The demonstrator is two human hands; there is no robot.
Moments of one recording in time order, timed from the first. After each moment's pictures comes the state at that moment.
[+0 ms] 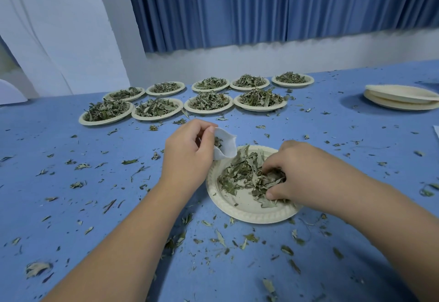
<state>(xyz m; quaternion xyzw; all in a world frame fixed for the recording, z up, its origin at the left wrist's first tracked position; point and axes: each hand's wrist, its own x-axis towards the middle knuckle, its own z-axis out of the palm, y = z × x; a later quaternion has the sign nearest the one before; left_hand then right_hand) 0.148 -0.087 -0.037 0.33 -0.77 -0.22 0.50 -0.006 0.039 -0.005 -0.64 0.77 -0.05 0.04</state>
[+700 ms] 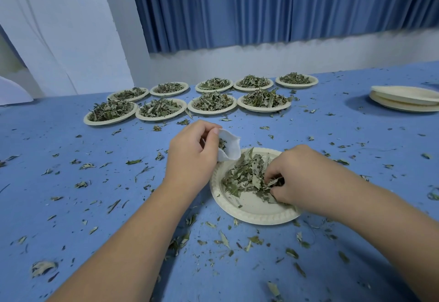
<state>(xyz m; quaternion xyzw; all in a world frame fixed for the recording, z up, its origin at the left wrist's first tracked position) 0.149 -0.087 -0.035 0.34 -0.77 -0.22 0.49 -0.001 0.035 -0.007 -0.66 0.75 -0.07 0.02</state>
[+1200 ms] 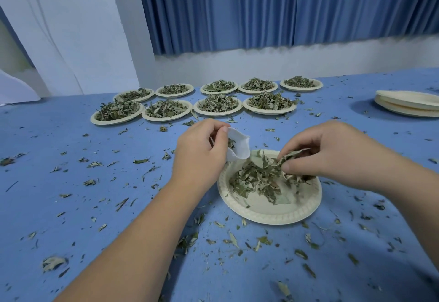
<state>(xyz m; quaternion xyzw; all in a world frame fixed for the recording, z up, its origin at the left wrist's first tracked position) 0.151 -0.085 -0.030 0.34 -0.78 -0.20 0.49 -0.020 0.047 0.020 -0.60 0.71 -0.33 0.17</state>
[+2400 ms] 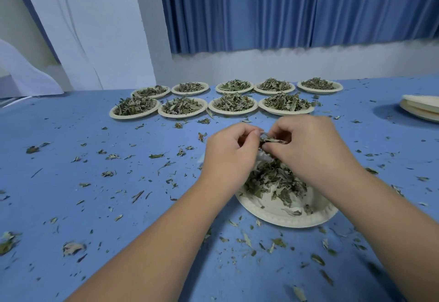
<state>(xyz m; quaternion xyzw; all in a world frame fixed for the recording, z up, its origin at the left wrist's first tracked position) 0.138 -0.069 -0.029 0.33 -0.72 -0.37 0.48 0.018 -0.002 0.003 -0.59 0.72 -0.36 -0.06</state>
